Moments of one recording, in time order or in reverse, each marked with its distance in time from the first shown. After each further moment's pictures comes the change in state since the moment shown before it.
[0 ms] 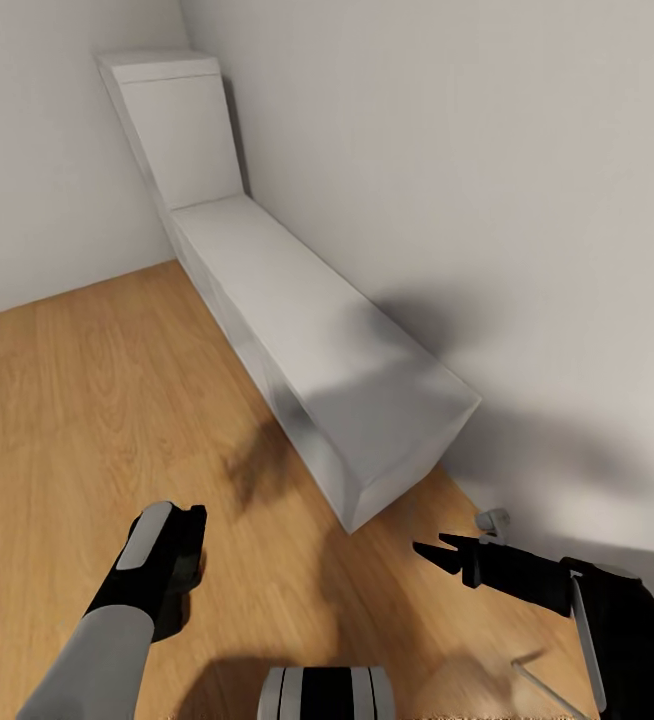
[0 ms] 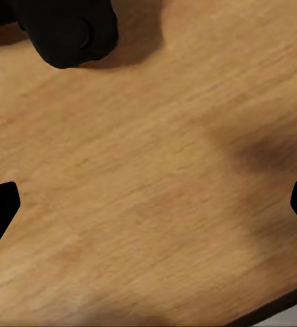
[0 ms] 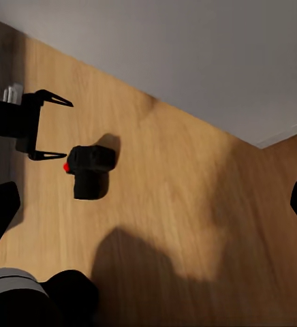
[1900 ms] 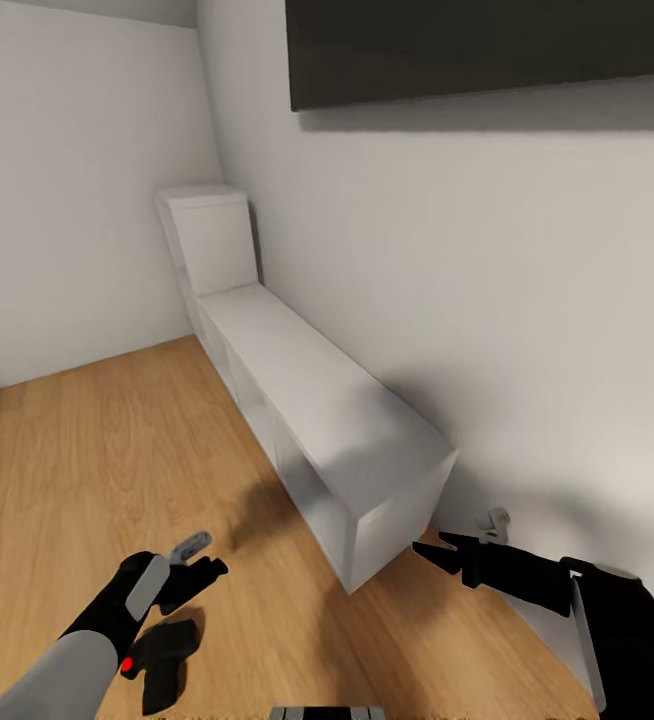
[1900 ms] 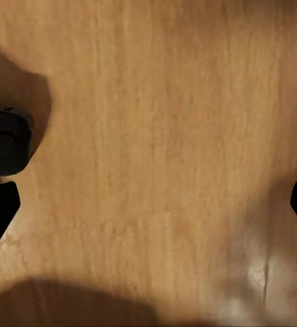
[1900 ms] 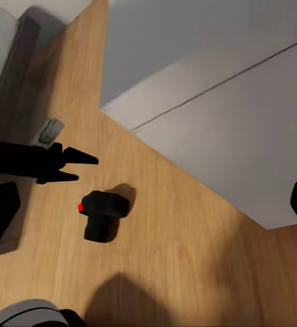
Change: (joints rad) left arm 0.023 0.151 -0.153 0.333 -0.777 0.581 -0.774; right arm 0.000 0.000 0.001 0.000 0.000 -0.016 0.001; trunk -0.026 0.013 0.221
